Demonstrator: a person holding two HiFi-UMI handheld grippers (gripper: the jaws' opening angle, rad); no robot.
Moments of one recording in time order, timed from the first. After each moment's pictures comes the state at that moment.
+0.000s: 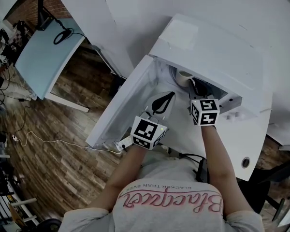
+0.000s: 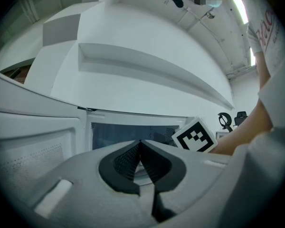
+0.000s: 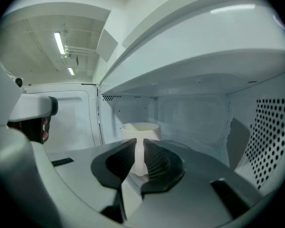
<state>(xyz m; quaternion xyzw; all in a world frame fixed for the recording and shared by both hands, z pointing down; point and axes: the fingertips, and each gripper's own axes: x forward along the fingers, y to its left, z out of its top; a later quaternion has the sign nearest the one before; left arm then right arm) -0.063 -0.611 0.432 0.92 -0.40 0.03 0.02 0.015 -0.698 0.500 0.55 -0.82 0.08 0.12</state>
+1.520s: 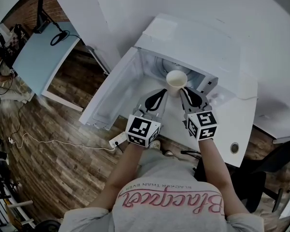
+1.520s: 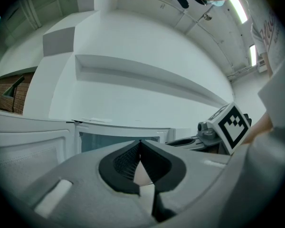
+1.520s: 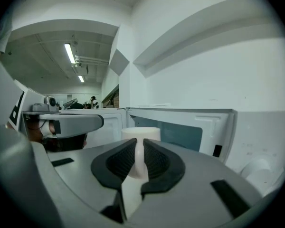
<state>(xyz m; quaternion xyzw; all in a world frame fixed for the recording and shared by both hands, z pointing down) -0.030 -0.542 0.397 0.91 -0.41 0.01 0.02 0.037 -0.565 0.435 0.51 -0.86 0.07 0.09</state>
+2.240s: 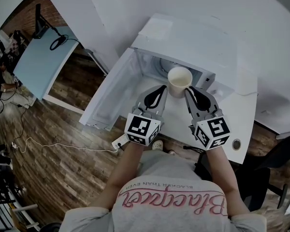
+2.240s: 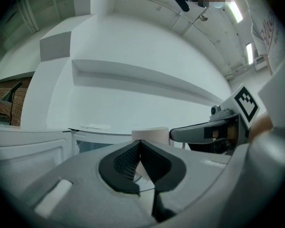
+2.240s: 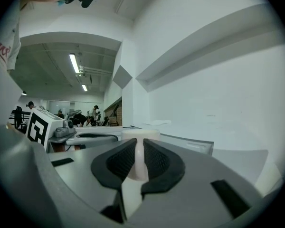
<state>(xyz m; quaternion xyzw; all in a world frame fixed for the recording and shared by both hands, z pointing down) -0.021 -0.540 0.378 0.91 -0.41 0.00 0.00 0.051 -0.526 0.371 0.50 -0.87 0.04 0.03</state>
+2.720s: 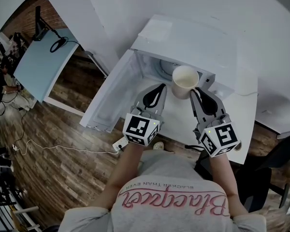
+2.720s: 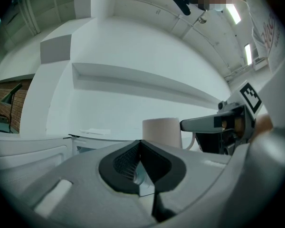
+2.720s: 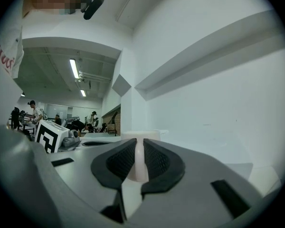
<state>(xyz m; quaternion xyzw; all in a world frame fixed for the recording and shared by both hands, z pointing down) -0.025 -0.543 0.364 0.91 -0.41 -0.02 -0.01 0.061 -0.509 0.338 0.51 -0.86 0.02 0.00</state>
